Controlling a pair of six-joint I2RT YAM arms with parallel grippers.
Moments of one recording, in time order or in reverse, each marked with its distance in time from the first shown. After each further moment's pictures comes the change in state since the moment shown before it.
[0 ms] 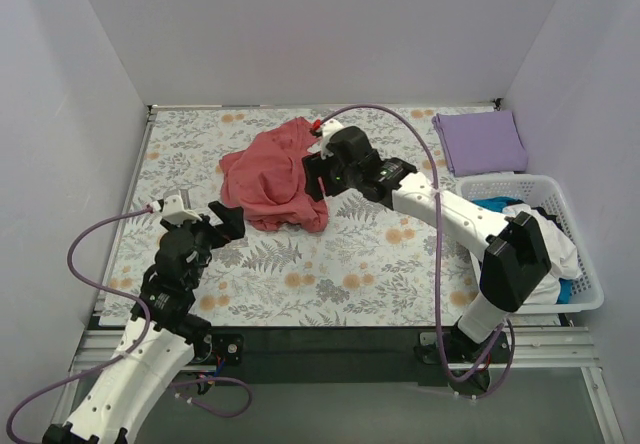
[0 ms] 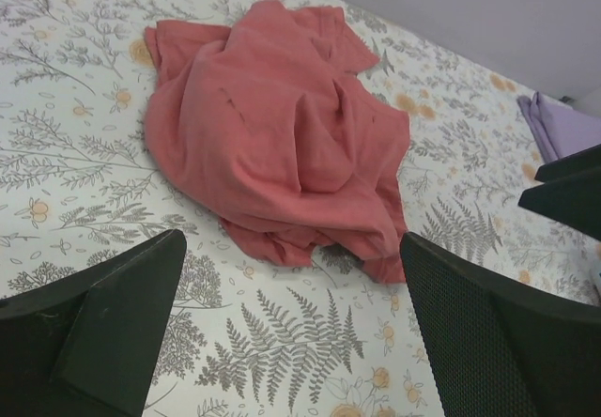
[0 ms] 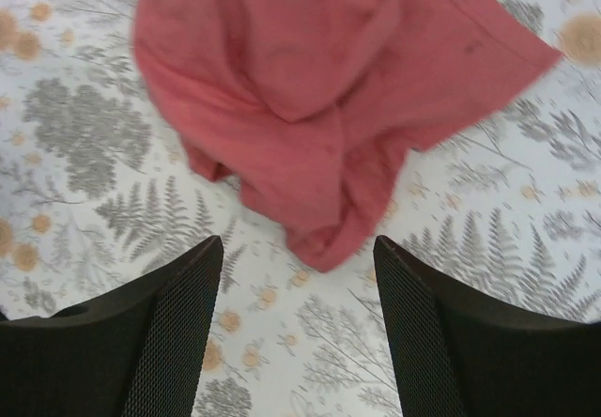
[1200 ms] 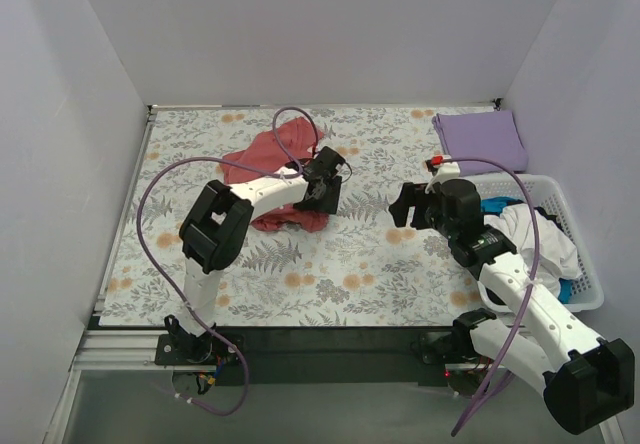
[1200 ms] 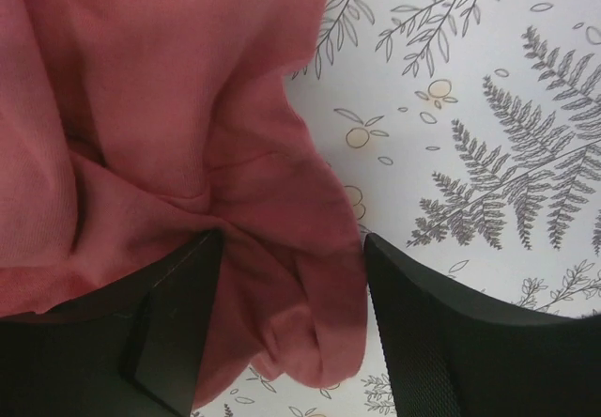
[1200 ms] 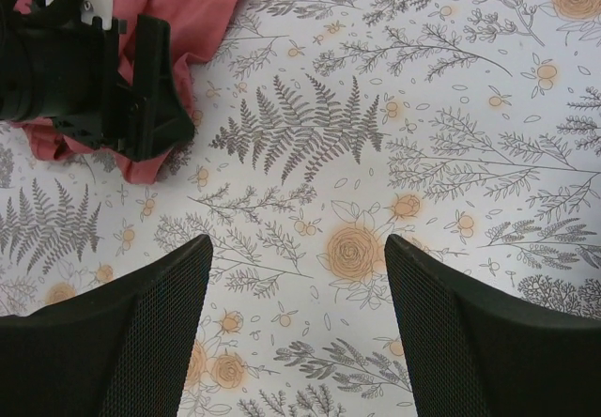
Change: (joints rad) left arm -0.319 1.640 1.051 -0.339 0.066 0.055; right arm -0.393 -0.742 -0.750 0.157 0.000 0.090
